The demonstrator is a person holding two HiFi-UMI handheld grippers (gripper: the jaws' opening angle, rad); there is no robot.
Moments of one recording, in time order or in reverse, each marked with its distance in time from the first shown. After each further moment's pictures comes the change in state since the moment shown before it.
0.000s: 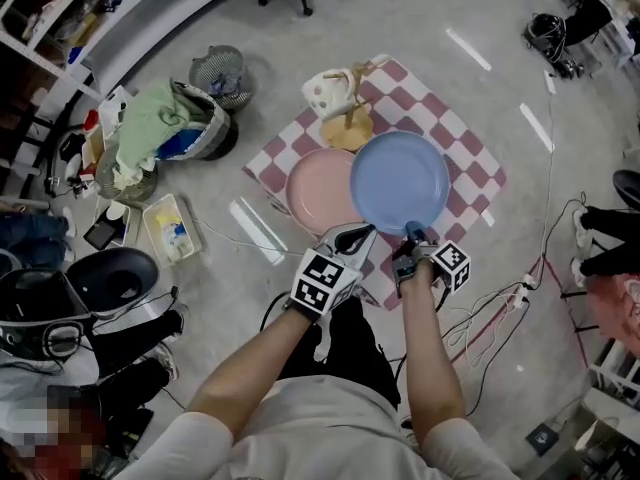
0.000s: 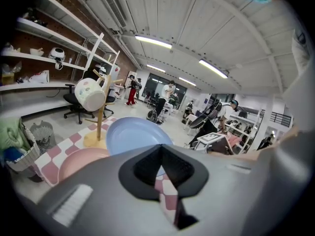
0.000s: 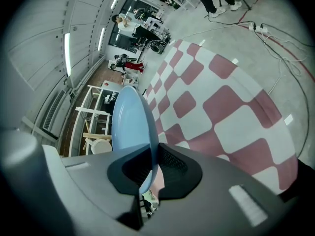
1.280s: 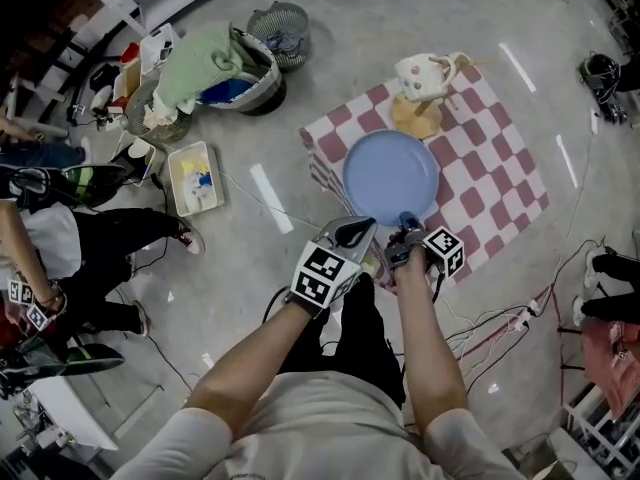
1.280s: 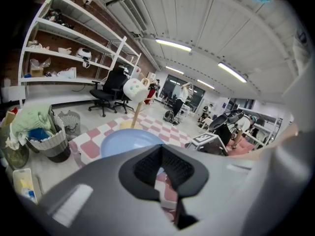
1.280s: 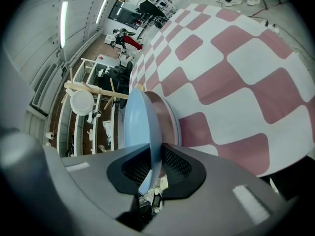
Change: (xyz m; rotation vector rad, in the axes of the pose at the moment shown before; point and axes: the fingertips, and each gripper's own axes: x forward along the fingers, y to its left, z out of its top) left arm -0.094 0.077 -0.063 -0.128 -0.011 0.185; right arm 0.070 -0.023 -0.142 -0.107 0.208 -0.112
